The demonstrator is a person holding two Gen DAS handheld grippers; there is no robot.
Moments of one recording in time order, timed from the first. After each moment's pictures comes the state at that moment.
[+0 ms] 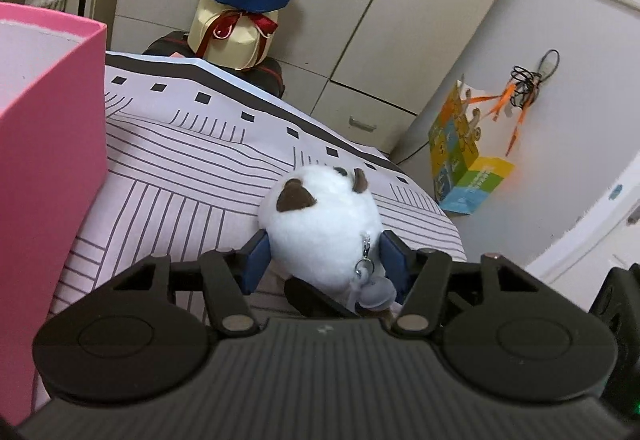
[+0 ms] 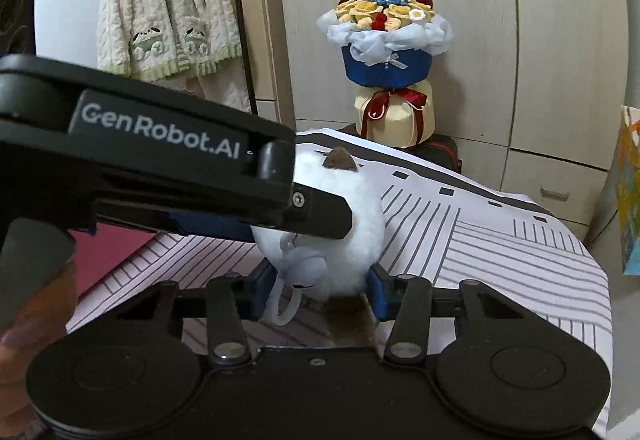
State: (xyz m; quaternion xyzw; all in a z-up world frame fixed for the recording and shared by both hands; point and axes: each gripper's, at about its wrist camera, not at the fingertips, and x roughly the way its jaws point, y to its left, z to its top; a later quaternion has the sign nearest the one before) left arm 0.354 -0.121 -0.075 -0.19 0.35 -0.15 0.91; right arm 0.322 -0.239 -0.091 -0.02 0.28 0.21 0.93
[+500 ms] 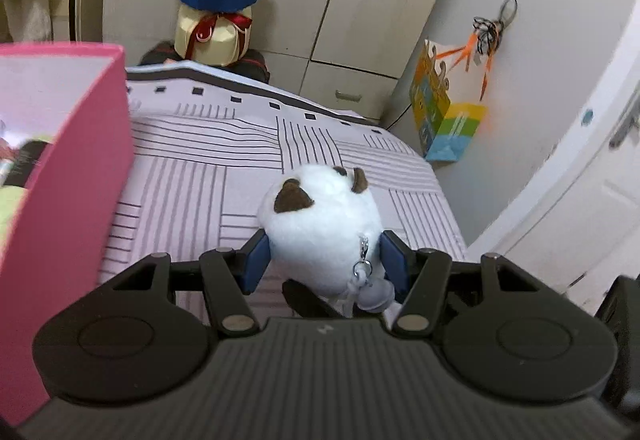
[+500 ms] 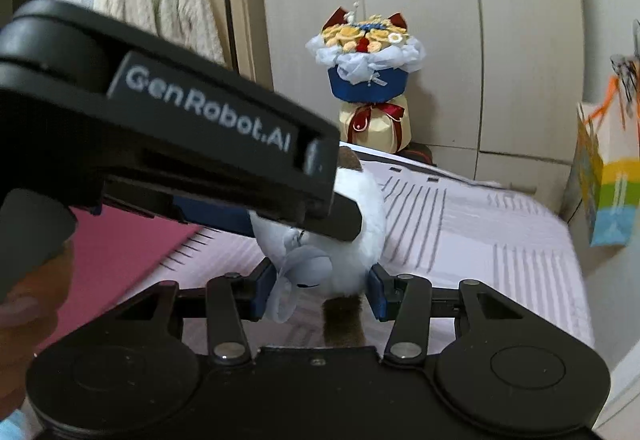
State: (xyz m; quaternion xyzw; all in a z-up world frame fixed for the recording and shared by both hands) left arm 0.279 -0.126 -0.040 -0.10 0.36 -0.17 0.91; right arm 0.228 -0.220 -0.082 0.03 0.26 0.16 0.95
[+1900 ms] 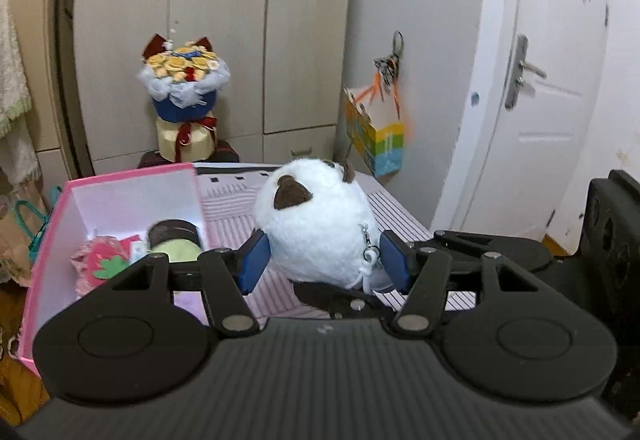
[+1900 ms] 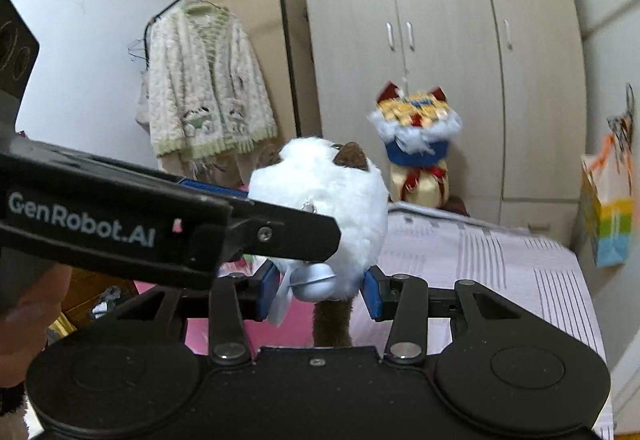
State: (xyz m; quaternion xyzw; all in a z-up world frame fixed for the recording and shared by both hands) left arm 0.120 -0.001 0.065 0.01 0.25 -0.28 0.93; right arm 0.109 -0.114 0.024 0.03 0.18 0.18 0.97
